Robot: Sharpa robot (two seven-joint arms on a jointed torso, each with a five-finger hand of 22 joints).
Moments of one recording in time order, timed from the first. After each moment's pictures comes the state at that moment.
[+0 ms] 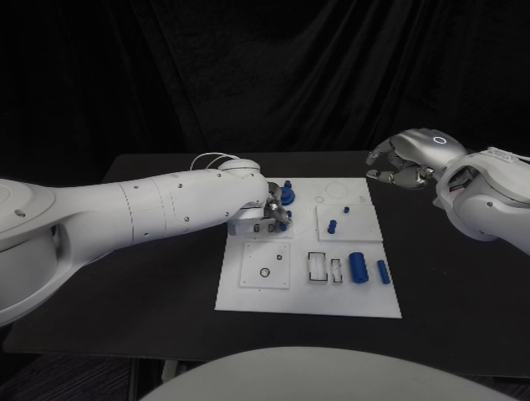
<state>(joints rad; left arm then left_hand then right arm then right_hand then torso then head) 1.26 -0.40 -0.21 1.18 -0.98 0.14 -0.58 1.11 0.09 0.22 0.09 0.36 0.90 0.06 0.37 0.88 1.47 -0.01 1.57 1.31 1.46 -0.06 1.57 1.31 0.03 1.47 0.05 1.53 1.31 1.37 -0.94 -0.25 1.57 -1.64 -0.42 -0.18 1.45 -0.03 0.14 0.27 0.29 0.90 0.10 0.08 0.39 1.47 0.00 1.57 1.31 1.47 -0.06 1.54 1.31 0.03 1.47 0.05 1.37 1.31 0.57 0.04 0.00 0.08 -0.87</state>
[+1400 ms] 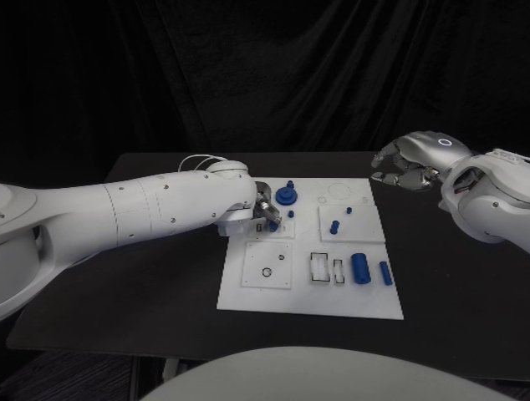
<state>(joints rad) 1.25 -0.47 -0.21 1.22 -0.98 0.10 -0.59 1.01 0.01 0.46 0.02 0.41 0.94 0.05 0.31 0.95 1.47 -0.01 1.57 1.31 1.47 -0.07 1.57 1.31 0.03 1.47 0.05 1.53 1.31 1.37 -0.95 -0.25 1.56 -1.62 -0.39 -0.19 1.45 -0.03 0.14 0.27 0.29 0.90 0.10 0.08 0.39 1.47 0.00 1.57 1.31 1.47 -0.06 1.53 1.31 0.03 1.47 0.05 1.36 1.31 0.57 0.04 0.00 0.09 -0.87</state>
